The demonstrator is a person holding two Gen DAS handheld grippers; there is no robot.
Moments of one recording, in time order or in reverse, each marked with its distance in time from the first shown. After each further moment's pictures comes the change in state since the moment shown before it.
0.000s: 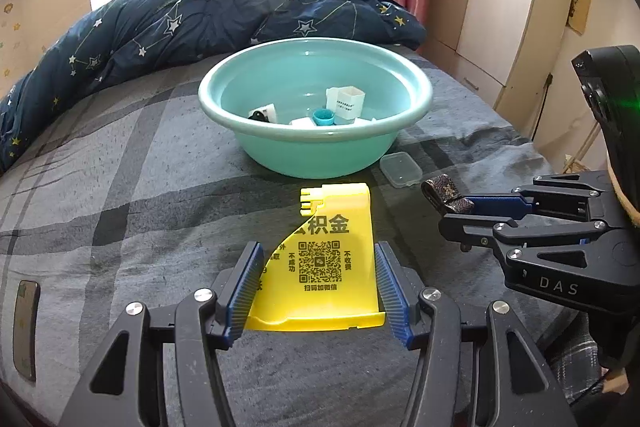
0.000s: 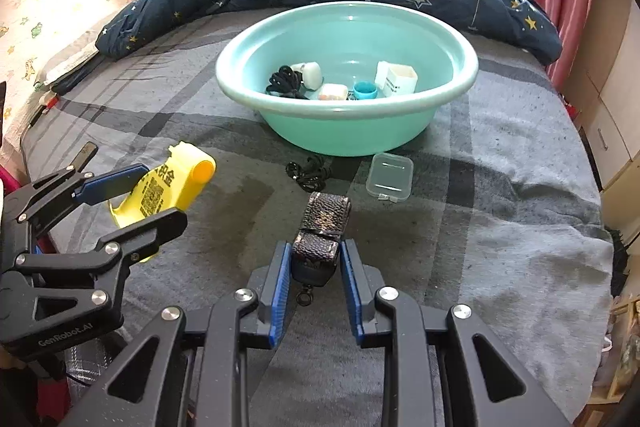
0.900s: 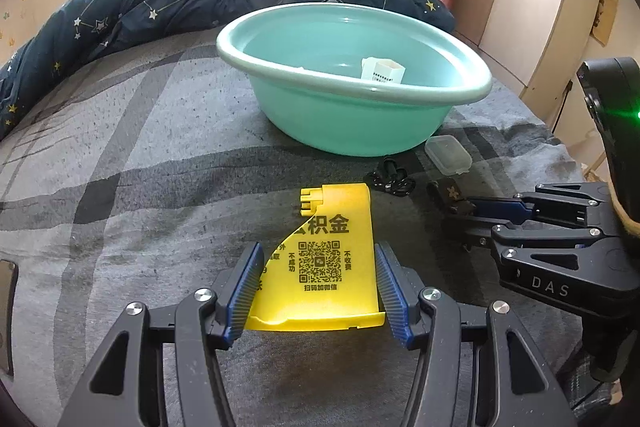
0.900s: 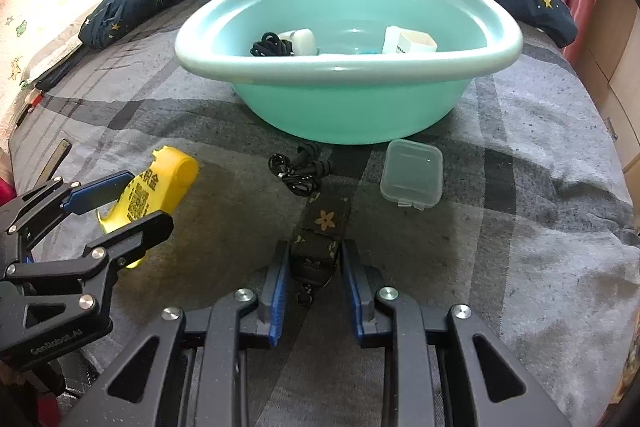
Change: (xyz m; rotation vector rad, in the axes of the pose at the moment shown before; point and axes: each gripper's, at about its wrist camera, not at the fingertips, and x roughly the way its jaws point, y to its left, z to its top) left arm 0.051 0.029 -0.008 -0.078 0.056 0.017; right arm 0.066 -0.003 0.009 0.022 0.058 0.000
